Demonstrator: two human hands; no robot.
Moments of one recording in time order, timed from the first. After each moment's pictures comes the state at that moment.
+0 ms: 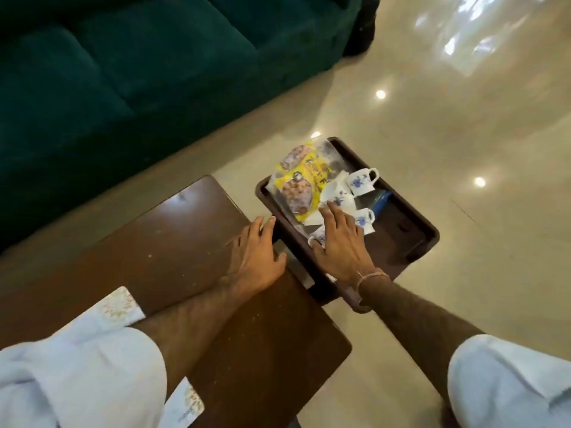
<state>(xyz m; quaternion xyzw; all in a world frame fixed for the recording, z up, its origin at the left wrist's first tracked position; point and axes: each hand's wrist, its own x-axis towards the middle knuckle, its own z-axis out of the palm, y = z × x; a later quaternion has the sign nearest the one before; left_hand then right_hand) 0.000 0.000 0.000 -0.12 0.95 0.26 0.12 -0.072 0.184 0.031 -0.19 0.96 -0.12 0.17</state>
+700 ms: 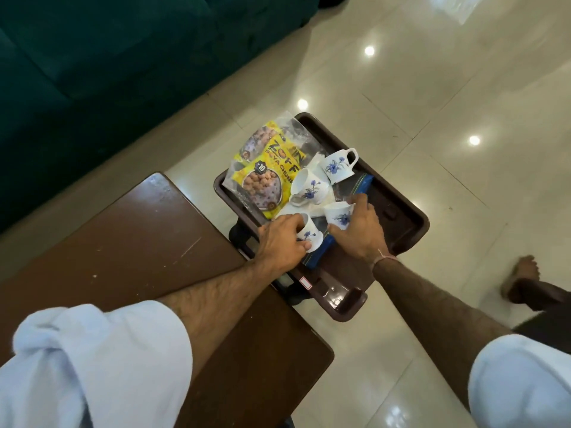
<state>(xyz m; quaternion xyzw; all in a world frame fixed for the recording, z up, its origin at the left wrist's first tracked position) -0.092 0.094 -0.036 -0.08 0.91 0.37 0.16 -0.141 0.266 -0.018 0.03 0.95 -0.26 0.18</state>
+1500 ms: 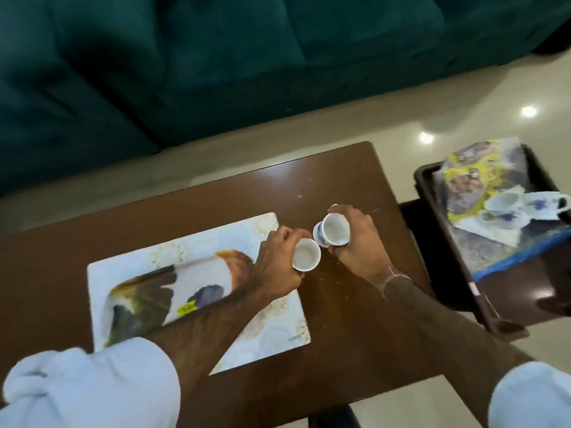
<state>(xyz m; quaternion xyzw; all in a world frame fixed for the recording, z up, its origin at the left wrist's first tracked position) 0.210 -0.144 0.005 -0.26 0.90 0.36 0.03 0.060 -0.018 0.019 -0.35 0.84 -0.34 0.23</state>
